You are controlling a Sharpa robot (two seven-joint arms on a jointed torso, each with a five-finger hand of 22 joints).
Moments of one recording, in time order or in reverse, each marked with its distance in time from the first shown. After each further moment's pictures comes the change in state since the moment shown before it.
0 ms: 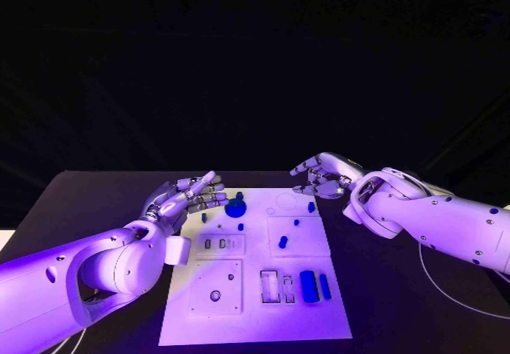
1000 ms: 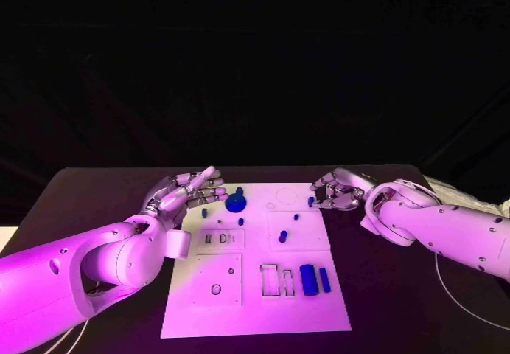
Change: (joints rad) left arm -0.006 -0.001 0.000 -0.015 0.000 0.005 0.001; left_hand 0.000 0.000 0.003 -0.003 0.000 0.000 0.000 0.000 0.000 0.000 0.000 -0.004 0.000 0.000 0.000 -0.004 0.001 0.000 0.000 0.000 0.000 0.000; right arm -0.075 -0.005 -0.004 -0.106 -0.008 0.077 -0.030; right_hand 0.000 -0.011 -0.013 -0.013 -0.008 0.000 0.000 0.000 -0.002 -0.010 0.003 -0.021 -0.015 0.000 0.000 -0.008 -0.009 0.000 -0.007 0.000 -0.004 -0.009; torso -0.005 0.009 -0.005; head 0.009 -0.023
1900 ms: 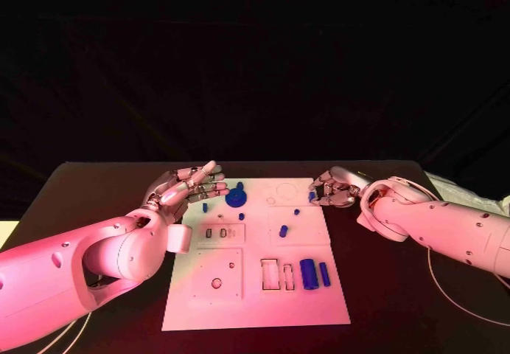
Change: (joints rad) left arm -0.001 0.004 0.000 -0.003 0.000 0.001 0.000; left_hand 0.000 0.000 0.000 0.000 0.000 0.000 0.000 0.000 0.000 0.000 0.000 0.000 0.000 0.000 0.000 0.000 0.000 0.000 0.000 0.000 0.000 0.000; right arm -0.014 0.046 0.000 -0.058 -0.003 0.015 -0.011; right_hand 0.021 0.021 0.021 -0.026 -0.026 0.052 -0.005 0.015 0.006 0.012 -0.008 0.026 0.029 -0.002 -0.002 0.000 0.008 0.000 0.000 0.000 0.000 0.009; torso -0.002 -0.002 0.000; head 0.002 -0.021
